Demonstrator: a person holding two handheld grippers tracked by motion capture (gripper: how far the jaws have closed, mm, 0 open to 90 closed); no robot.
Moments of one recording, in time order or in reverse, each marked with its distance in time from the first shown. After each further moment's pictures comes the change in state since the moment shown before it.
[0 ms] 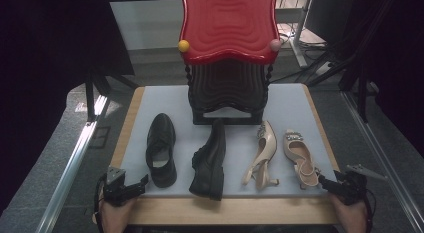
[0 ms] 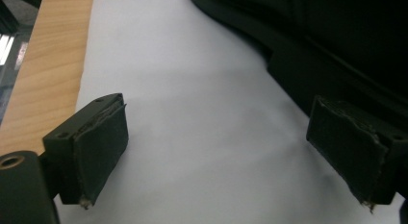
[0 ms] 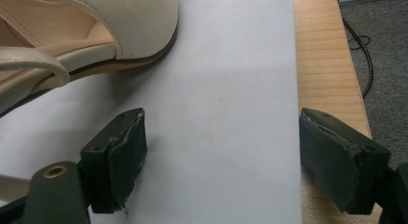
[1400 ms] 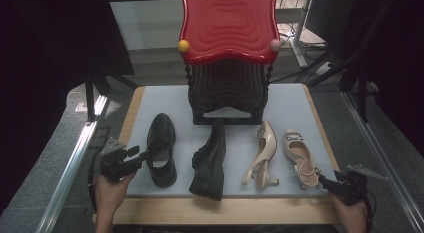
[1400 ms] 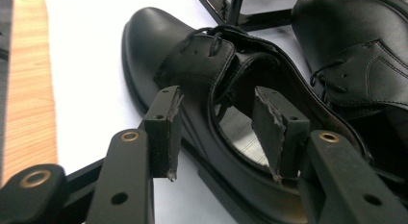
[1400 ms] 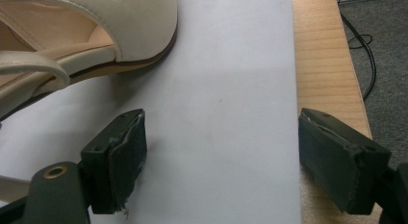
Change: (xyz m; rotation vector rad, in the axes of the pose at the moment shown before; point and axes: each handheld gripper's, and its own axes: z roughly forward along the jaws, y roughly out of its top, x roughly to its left) left arm -0.013 0.095 -0.020 -0.002 -0.178 0.081; right arm -0.001 0.000 -0.001 -0.004 0.008 0.015
